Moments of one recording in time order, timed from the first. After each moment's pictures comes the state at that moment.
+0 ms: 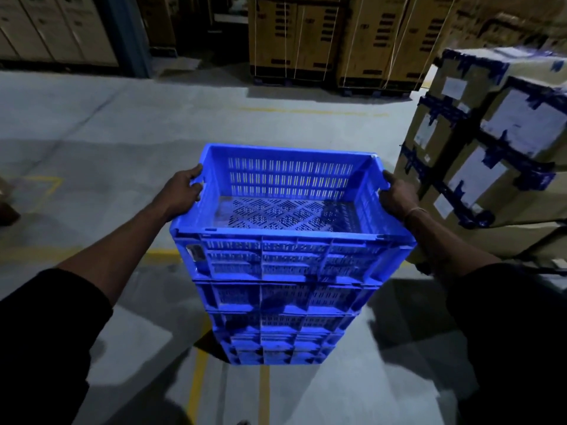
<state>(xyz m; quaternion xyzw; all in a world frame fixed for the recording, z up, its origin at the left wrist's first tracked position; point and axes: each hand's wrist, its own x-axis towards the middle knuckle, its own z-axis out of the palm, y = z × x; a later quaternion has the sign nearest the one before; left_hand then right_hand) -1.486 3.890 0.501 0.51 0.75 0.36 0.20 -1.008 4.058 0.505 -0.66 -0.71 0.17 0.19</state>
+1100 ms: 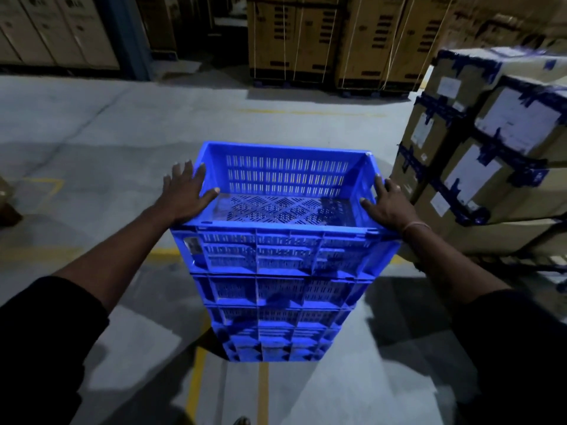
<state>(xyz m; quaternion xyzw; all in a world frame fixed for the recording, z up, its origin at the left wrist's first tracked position) -1.470 3.874 0.495 0.62 0.77 0.10 0.01 -0.988 4.019 0.495 -0.59 -0.79 0.10 0.09</state>
